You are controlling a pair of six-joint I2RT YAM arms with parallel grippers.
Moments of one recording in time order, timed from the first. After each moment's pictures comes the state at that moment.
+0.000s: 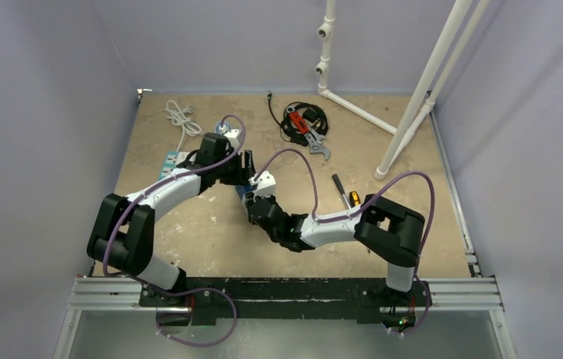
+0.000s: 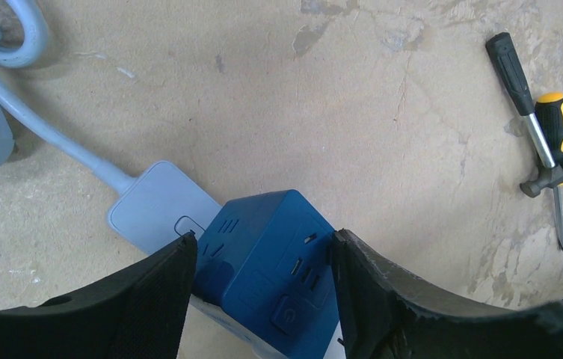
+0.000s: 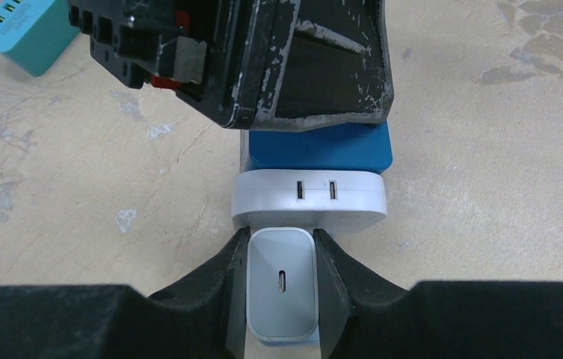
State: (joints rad) left arm -0.37 1.52 0.89 -0.17 0.27 -0.33; right arm 1.19 1.85 0.95 0.43 0.66 0.48
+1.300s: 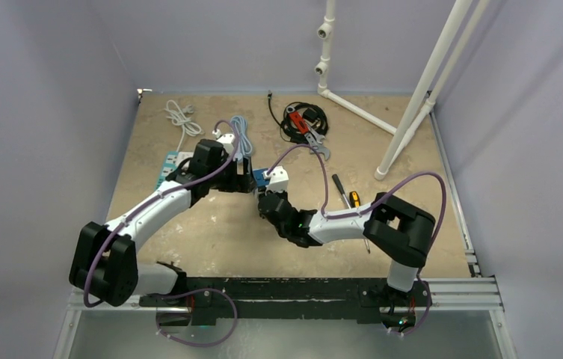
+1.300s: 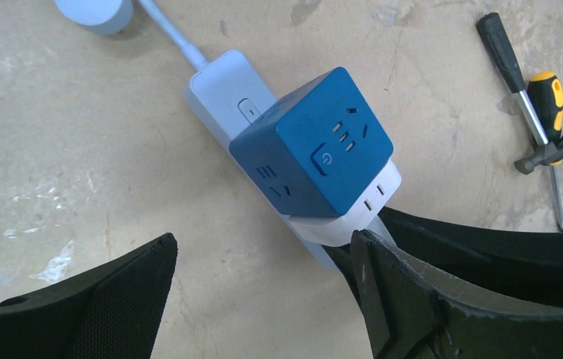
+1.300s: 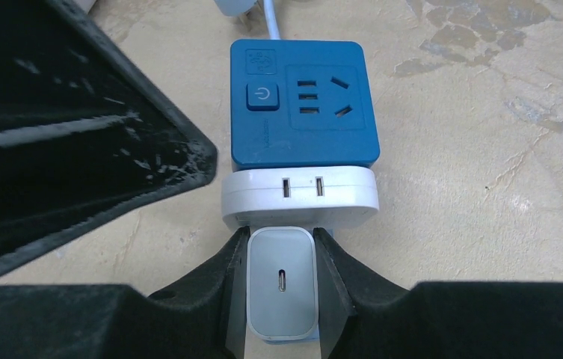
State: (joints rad) left arm -0.41 1.30 0.84 -0.28 0.16 -0.34; right arm 1.12 1.78 0.89 0.39 0.69 0.52
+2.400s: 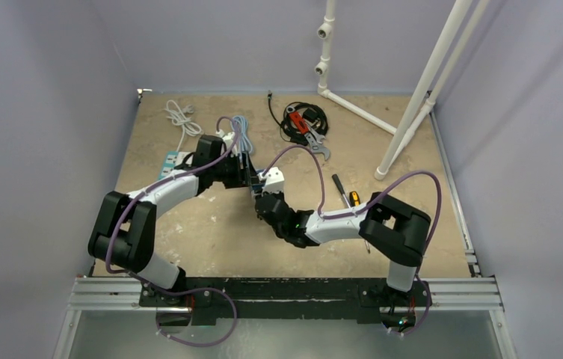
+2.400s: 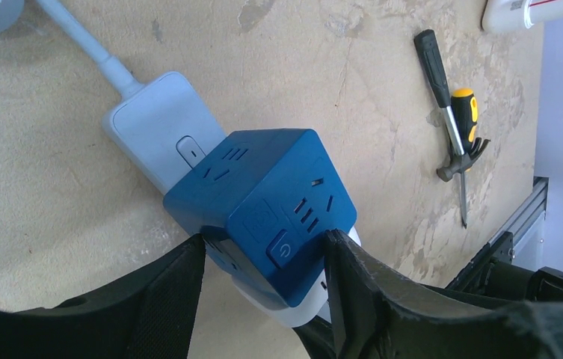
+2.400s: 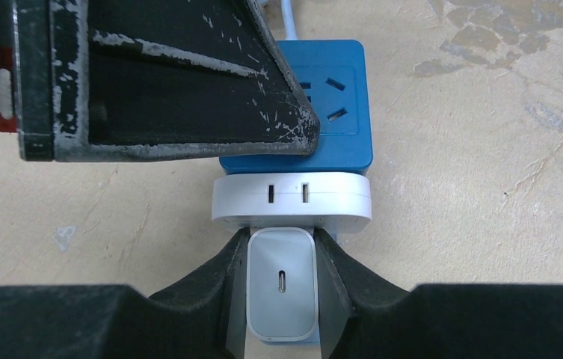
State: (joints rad) left arm -0.33 1.54 0.84 -0.08 0.45 -0.47; right arm 1.14 1.82 0.92 0.38 0.68 0.50
